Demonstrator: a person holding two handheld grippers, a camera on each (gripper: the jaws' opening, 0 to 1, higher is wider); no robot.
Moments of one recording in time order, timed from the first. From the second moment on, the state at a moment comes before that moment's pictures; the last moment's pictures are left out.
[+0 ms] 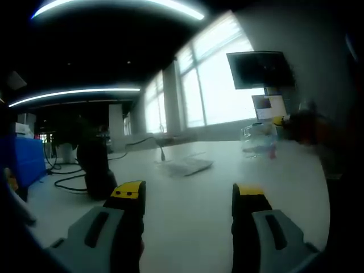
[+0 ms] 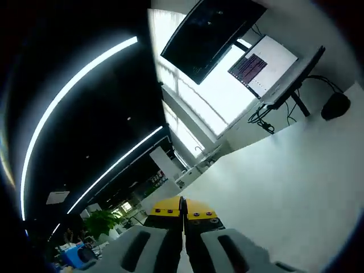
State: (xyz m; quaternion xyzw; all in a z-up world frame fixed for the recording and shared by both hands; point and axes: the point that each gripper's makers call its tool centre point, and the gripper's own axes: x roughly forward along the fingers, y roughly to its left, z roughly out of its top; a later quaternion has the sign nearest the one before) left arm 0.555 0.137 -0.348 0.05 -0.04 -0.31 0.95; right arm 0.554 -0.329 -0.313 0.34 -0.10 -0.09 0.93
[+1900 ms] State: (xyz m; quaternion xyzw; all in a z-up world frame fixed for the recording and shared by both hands) left arm 0.554 0.137 -0.348 0.05 -0.04 -0.31 0.95; right arm 0.558 -0.321 -0.322 0.17 -0.10 -0.12 0.97
